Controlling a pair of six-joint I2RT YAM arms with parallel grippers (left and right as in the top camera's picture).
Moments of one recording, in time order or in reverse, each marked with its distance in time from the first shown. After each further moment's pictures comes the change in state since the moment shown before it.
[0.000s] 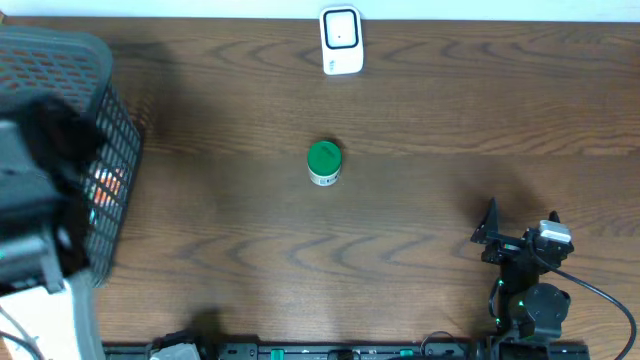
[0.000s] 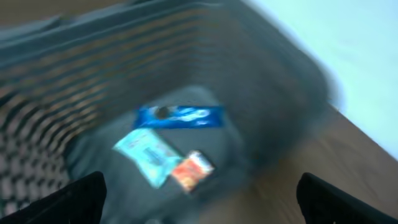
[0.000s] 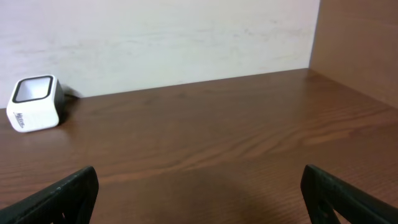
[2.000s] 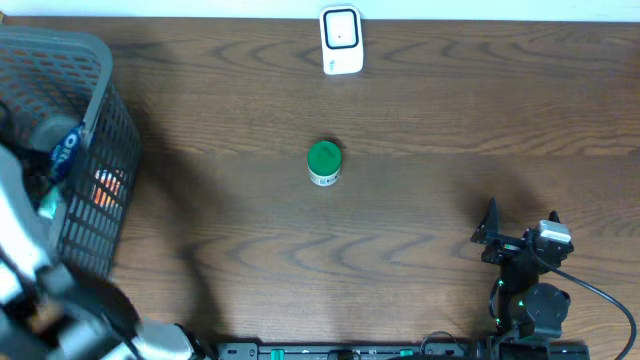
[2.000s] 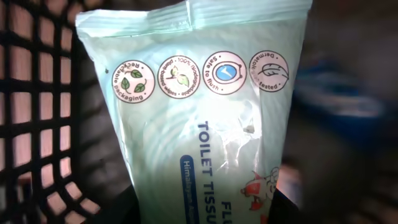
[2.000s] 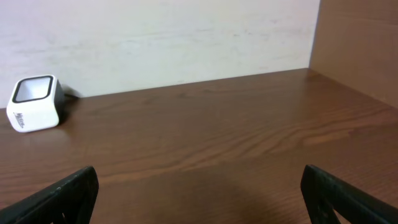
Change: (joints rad) left arm 0.361 0.534 0.024 -0.068 0.164 -0.340; right arm 0.000 0.000 0.000 0.000 0.000 0.000
